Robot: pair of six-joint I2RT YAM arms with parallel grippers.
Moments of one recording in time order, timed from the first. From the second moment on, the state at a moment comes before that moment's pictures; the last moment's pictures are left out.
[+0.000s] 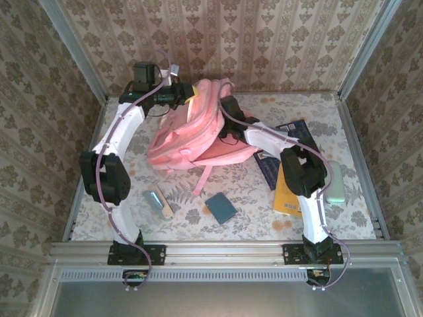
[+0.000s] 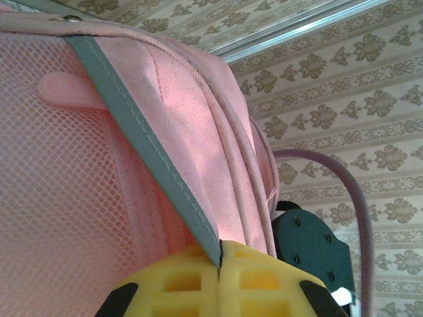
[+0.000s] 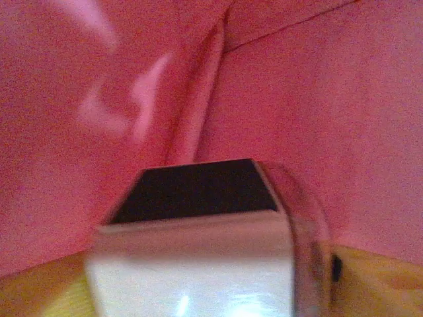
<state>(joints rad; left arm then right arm) -0.24 1.87 1.79 -0.44 0.93 -0.73 0.55 2.14 1.70 -0.16 -0.29 0.85</state>
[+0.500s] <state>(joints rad) -0.17 1.84 1.72 -0.46 0.91 -0.64 0.56 1.99 1.55 -0.28 -0.19 0.73</state>
